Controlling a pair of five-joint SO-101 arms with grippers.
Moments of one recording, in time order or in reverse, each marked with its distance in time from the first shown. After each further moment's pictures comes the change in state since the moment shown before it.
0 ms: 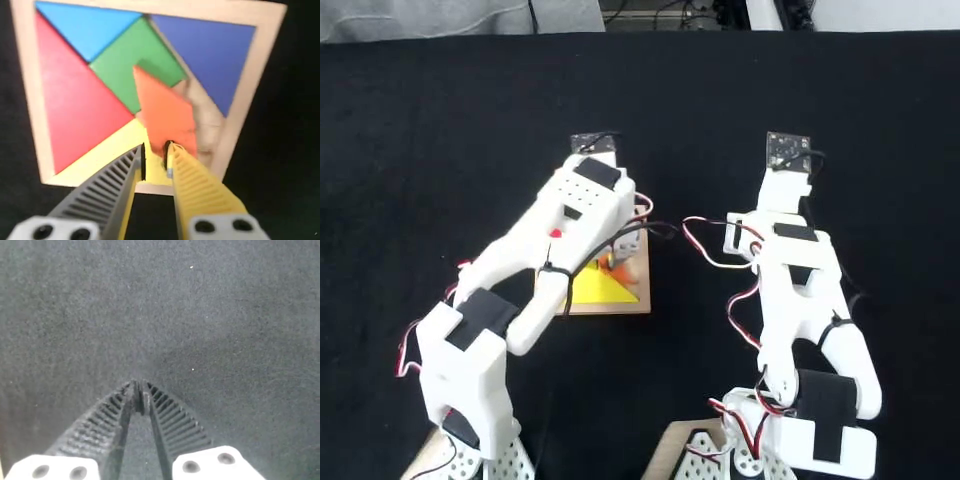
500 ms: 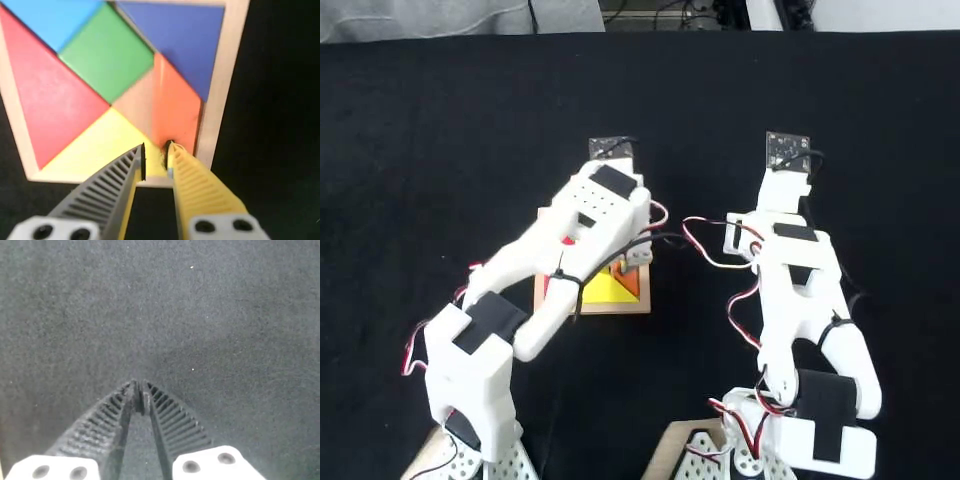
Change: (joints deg) left arm 3.6 0.1 0.0 -0.3 0.0; right arm 0.0 0.0 0.0 0.0 0.4
